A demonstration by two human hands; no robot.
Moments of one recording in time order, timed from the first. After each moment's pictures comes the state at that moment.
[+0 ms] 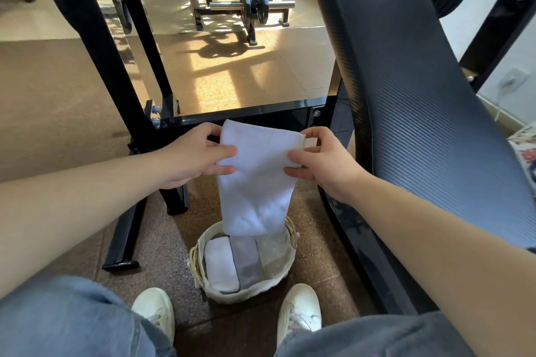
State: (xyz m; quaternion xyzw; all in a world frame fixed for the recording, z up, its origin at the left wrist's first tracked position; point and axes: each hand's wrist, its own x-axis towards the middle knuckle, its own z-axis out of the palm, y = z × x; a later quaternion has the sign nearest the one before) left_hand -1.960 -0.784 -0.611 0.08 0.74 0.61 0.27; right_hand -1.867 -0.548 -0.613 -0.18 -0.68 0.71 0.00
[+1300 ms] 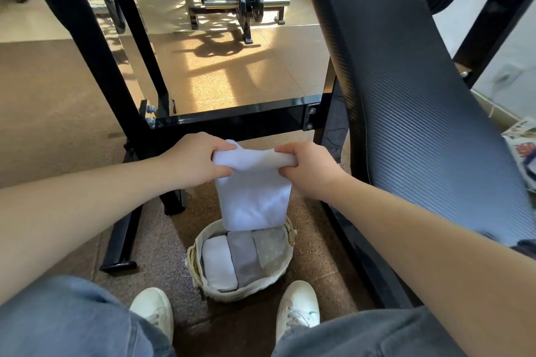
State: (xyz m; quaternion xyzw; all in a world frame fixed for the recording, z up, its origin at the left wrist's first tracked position) left_hand -1.960 -0.783 -0.614 0.29 0.93 0.21 0.11; right_hand -1.863 -0.558 -0.615 -0.08 -0.94 0.33 -0.01
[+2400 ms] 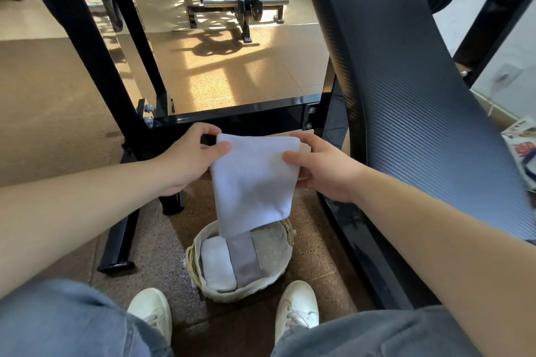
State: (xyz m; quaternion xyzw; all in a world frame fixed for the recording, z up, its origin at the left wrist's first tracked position) left_hand -1.964 -0.783 -0.632 0.10 0.78 0.58 0.21; right_hand -1.864 -0.534 -0.618 -0.14 -0.68 0.71 -0.11
